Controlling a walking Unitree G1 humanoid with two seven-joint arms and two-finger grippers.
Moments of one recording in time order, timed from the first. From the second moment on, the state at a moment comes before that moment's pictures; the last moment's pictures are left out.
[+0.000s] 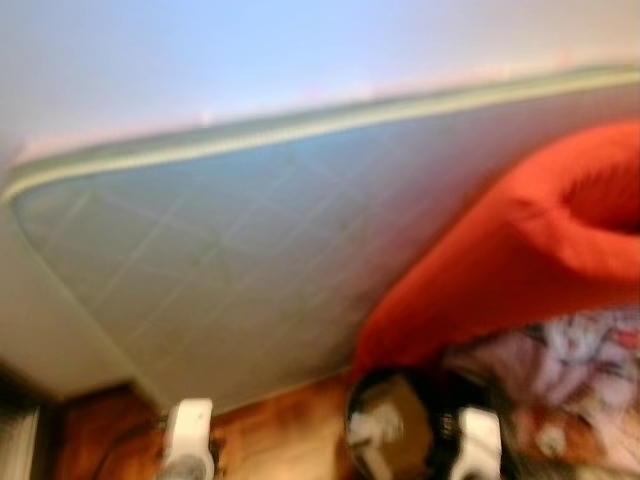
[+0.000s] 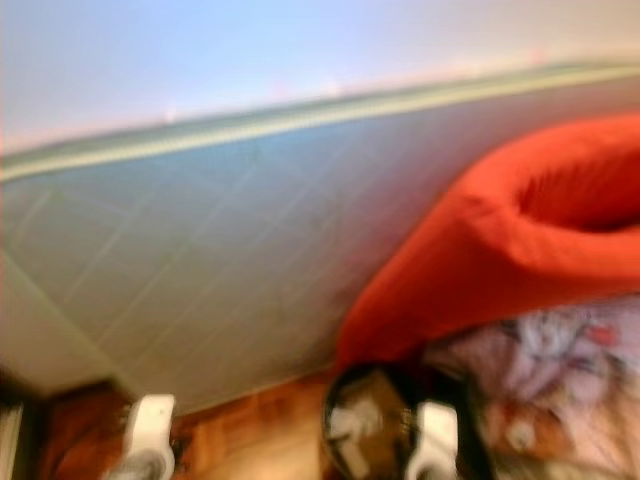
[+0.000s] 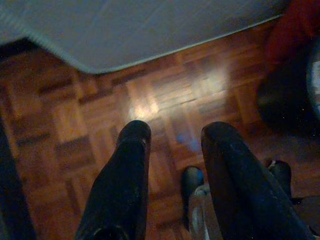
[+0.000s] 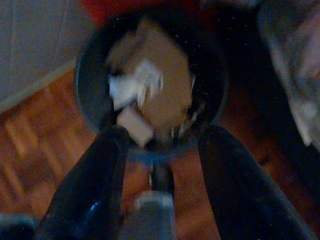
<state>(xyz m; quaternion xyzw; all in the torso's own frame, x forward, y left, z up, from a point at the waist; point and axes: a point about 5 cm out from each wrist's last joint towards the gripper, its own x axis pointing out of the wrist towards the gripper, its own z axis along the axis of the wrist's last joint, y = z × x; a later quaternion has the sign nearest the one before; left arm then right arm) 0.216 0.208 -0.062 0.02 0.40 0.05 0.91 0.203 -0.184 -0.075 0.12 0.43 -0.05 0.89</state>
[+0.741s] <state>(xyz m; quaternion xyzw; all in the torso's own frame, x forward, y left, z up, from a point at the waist) 0.224 0.204 -0.059 0.02 0.40 0.04 0.92 0.222 -0.199 -0.059 0.10 0.36 -0.10 0.92</state>
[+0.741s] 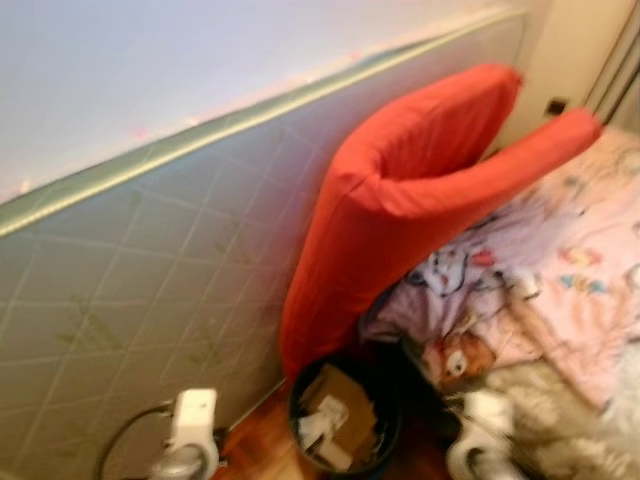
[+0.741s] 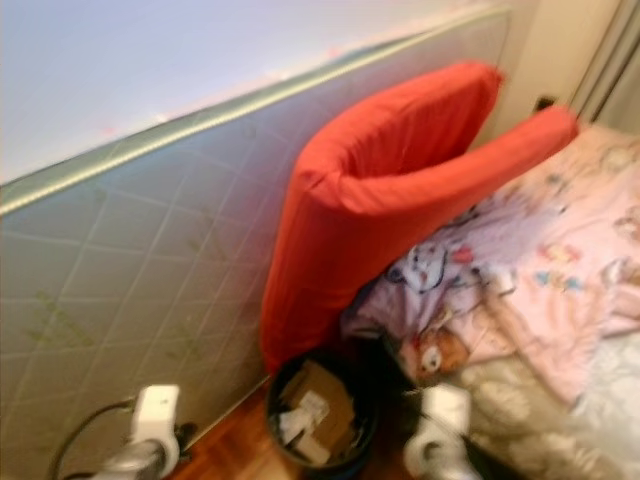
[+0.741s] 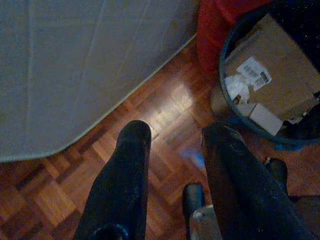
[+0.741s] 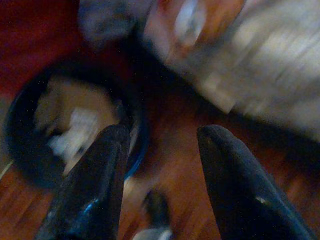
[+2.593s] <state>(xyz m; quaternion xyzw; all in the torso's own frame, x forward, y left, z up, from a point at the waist) 0.193 0.230 -0.070 -0.01 0.41 0.11 0.91 0.125 -0.236 -0.094 0.08 0.43 -0.20 0.88</state>
